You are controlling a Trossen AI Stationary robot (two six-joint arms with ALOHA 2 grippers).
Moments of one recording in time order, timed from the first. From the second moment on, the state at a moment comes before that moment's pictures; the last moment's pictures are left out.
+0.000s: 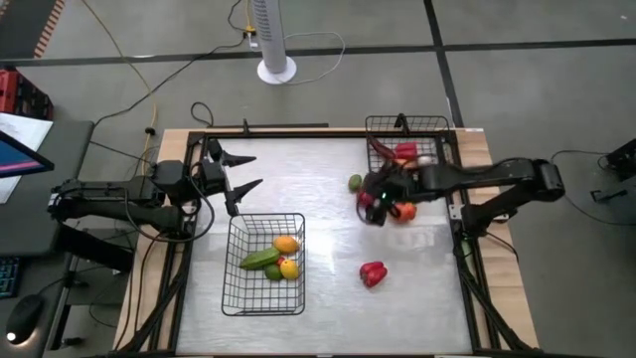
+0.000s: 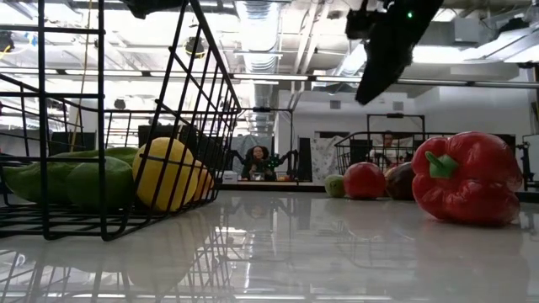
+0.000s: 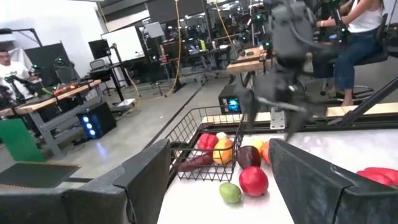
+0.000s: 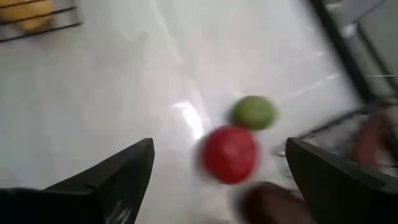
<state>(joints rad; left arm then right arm) 0.03 0.67 0.67 0.01 -0.32 0.21 -0.02 1.34 1.08 -0.75 0.35 0.23</state>
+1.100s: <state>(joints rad) 0.03 0.67 0.67 -0.01 -0.33 0.21 -0.08 1.71 1.05 -0.74 0.45 -0.04</state>
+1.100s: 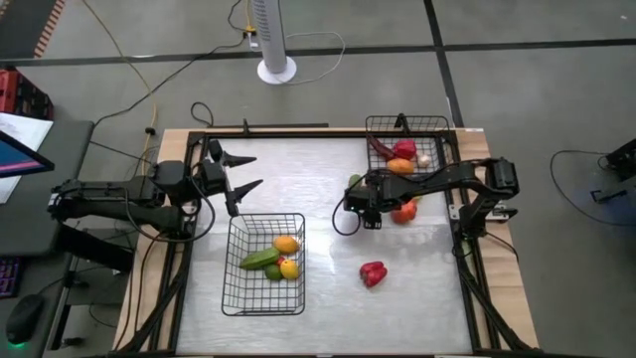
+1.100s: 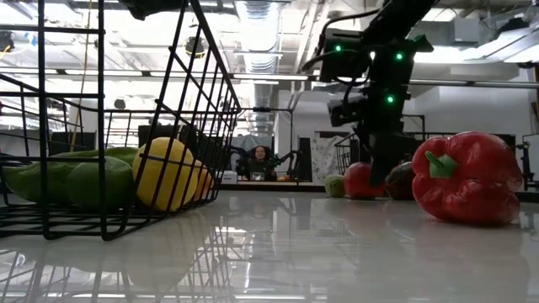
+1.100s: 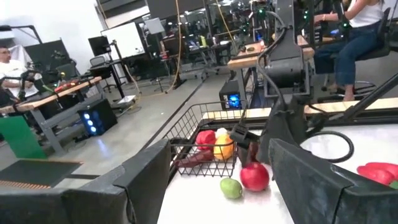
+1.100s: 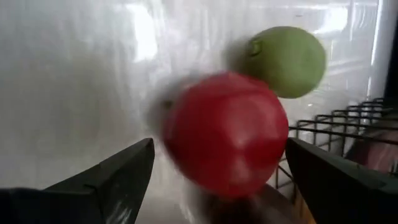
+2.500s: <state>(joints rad) 0.03 0.67 0.67 0.01 -0.35 0.21 0.19 1.76 1.31 0.06 -0.01 -0.08</state>
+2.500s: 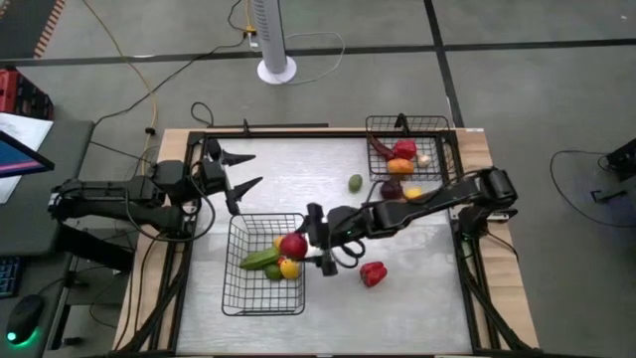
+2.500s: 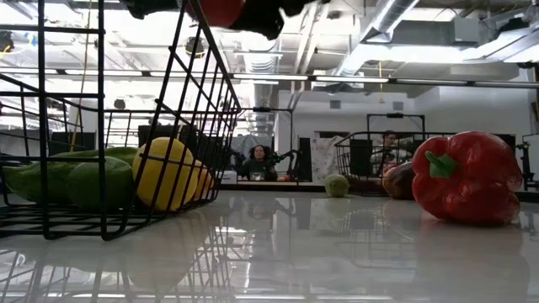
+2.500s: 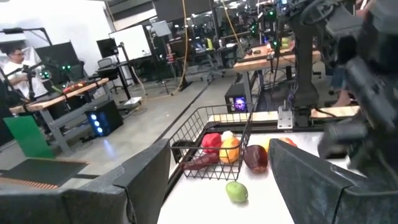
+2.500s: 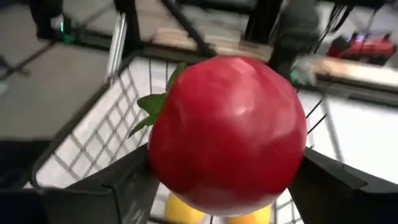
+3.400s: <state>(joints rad) 0.03 0.69 0.67 0.01 -0.35 0.22 -0.21 1.84 1.43 -0.84 0.34 -0.19</state>
